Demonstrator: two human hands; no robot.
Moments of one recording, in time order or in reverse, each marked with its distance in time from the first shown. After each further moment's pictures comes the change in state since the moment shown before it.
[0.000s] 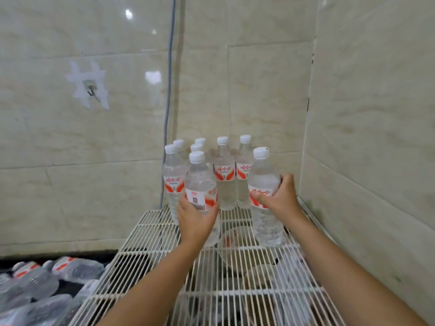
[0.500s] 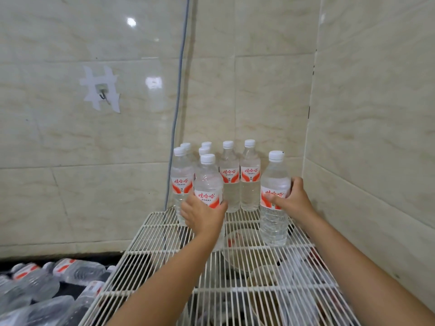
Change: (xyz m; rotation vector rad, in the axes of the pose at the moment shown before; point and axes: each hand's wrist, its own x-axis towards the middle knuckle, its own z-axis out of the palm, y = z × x) left_hand -0.007 0.025 -0.007 0.105 0.053 -0.155; right_hand -0.001 0.005 -0.013 0.068 -0.076 0.067
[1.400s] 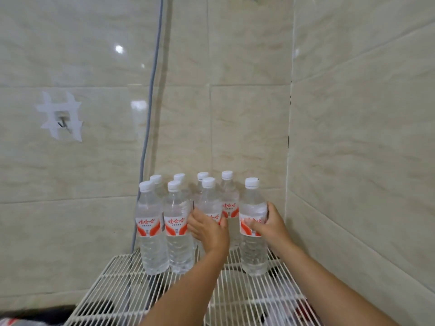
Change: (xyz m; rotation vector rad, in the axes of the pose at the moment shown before) left_hand 0.029 0.052 0.095 -0.092 0.003 0.080; right_hand 0.060 0.018 0.003 0.156 -0.011 -0.032
